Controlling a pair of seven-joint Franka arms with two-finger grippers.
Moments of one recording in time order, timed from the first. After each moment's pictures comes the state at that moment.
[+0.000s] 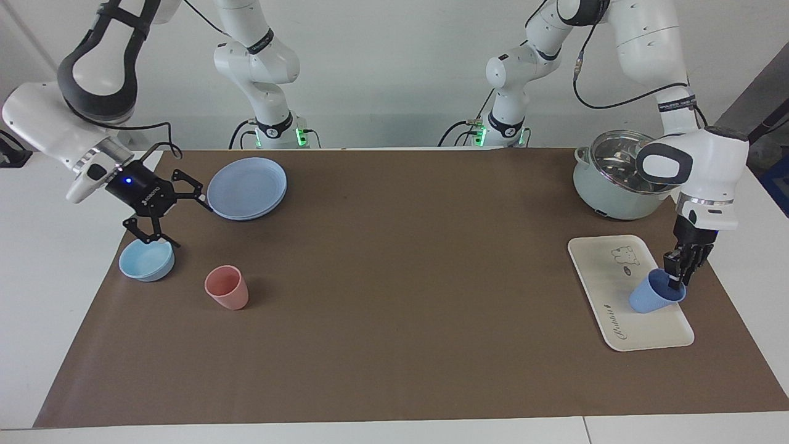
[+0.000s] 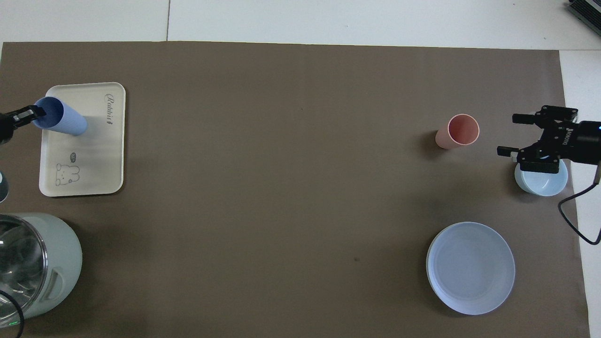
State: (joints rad) left arm 0.37 0.31 -0.12 -1.96 -0.27 2.79 0.16; right arm -0.14 0.01 -0.12 -1.96 0.71 1.98 -1.36
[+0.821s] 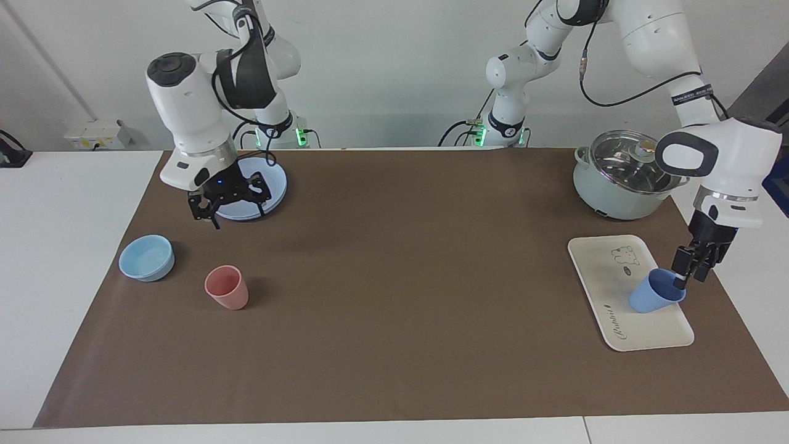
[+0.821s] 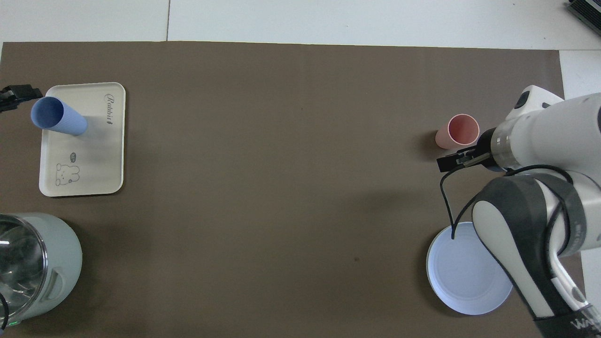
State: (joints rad) left arm 0.37 0.31 -0.13 -1.74 -0.28 2.47 0.12; right arm 0.25 -0.03 -0.10 -1.95 -0.04 2.00 -0.01
